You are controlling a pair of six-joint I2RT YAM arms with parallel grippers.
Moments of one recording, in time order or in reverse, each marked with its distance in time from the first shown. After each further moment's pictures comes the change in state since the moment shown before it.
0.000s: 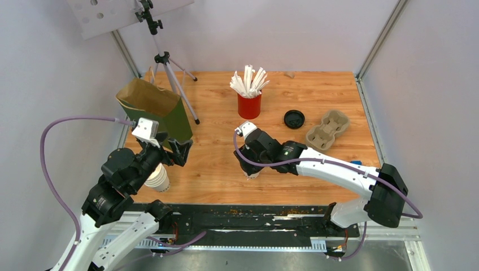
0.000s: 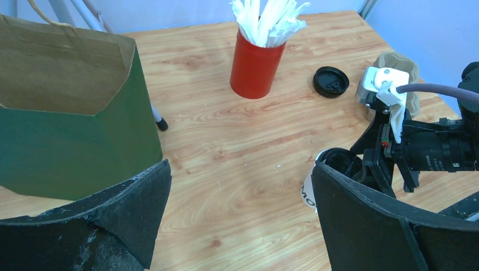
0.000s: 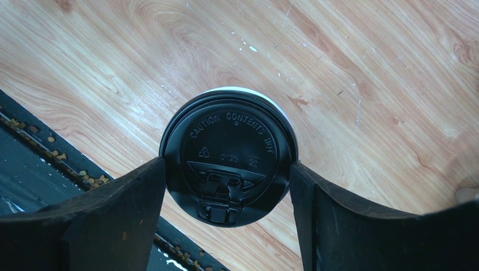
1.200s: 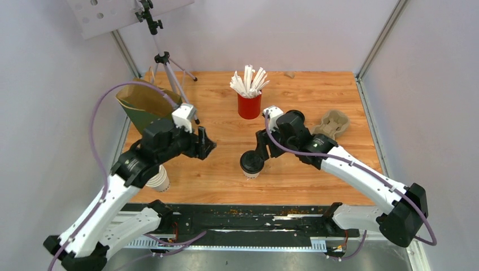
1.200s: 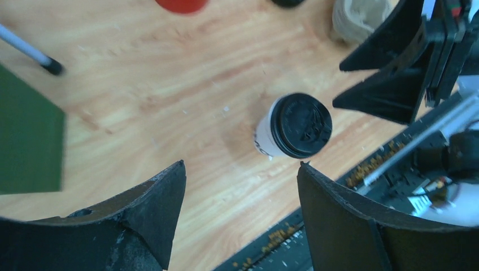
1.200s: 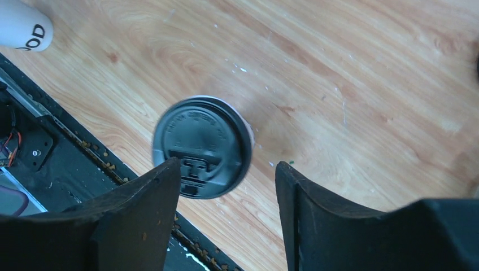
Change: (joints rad) left arm 0.000 0.304 0.058 -0.034 0.231 -0.094; right arm -0.221 -0.185 -0.029 0.019 -0.235 0.027
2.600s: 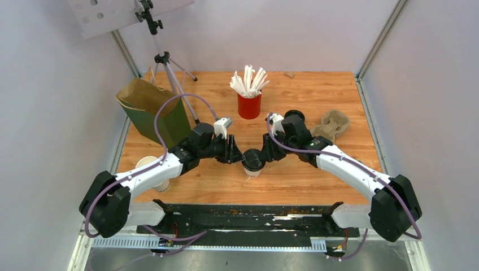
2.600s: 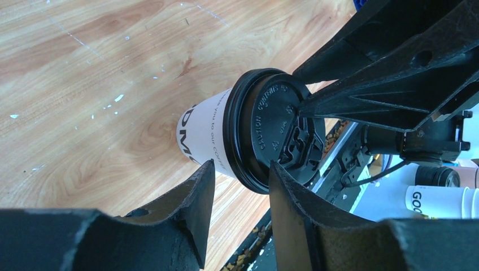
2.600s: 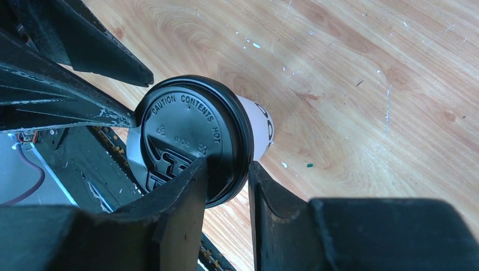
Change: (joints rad) left arm -0.066 0.491 -0.332 0.669 0.339 -0.264; right arm -0.185 0.066 -0.196 0.192 -0.317 -0.001
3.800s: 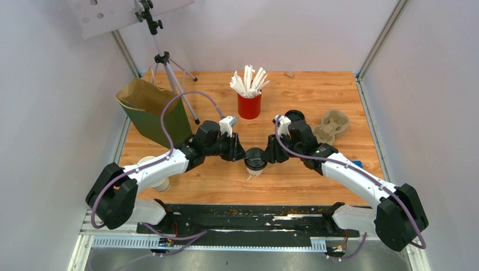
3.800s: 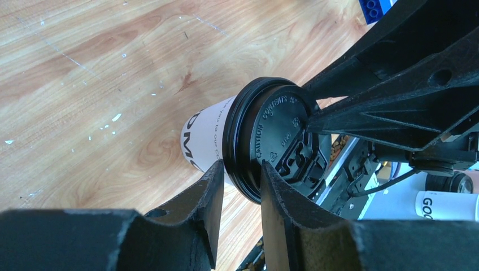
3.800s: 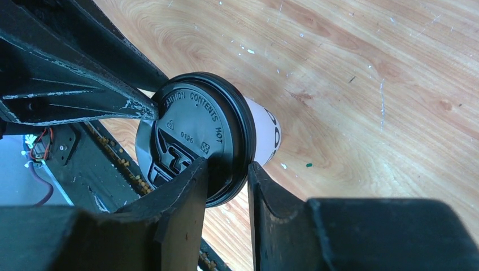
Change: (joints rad) left arm -0.028 0.089 0.045 0.019 -0.034 0.019; right arm -0.019 -0.089 -0.127 0.131 0.004 0.063
